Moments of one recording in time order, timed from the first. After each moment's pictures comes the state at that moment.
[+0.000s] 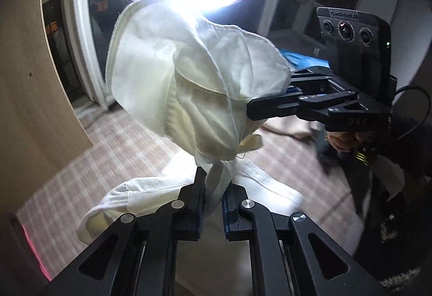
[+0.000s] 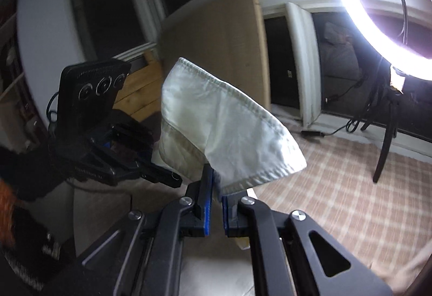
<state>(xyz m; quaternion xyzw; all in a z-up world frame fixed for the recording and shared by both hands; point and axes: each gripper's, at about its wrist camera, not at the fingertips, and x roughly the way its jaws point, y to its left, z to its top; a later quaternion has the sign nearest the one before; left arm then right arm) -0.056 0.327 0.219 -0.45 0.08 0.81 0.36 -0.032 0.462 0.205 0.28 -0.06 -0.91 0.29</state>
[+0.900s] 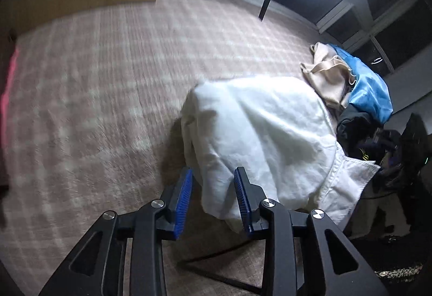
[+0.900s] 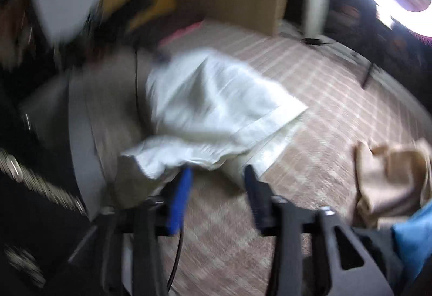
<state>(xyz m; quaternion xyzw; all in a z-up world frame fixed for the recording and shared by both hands) -0.031 0.221 0.101 -0.58 -0.09 0.77 0.25 0.100 0.467 0.132 0.43 0.03 -0.87 0.23</state>
